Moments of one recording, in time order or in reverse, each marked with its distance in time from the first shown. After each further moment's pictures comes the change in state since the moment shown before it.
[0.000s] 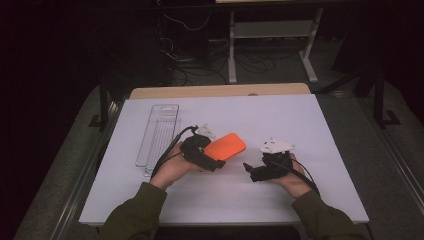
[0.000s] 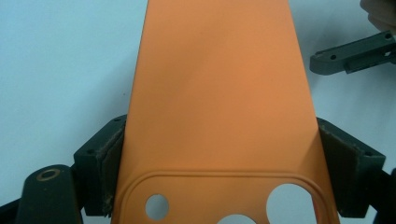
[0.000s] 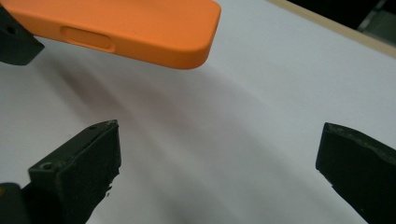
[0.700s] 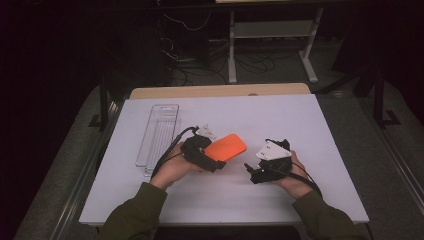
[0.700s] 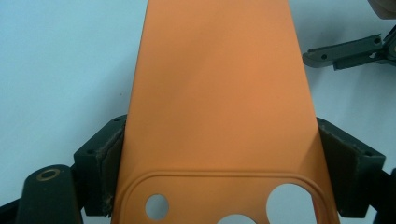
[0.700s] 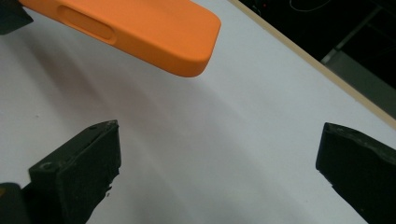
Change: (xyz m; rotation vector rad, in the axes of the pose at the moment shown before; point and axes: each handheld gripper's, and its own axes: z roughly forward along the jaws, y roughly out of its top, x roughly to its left) left arm 0.000 0.000 0.000 0.012 0.000 0.030; right arm 0.009 0.001 -0.003 -0.023 -0.111 -0.203
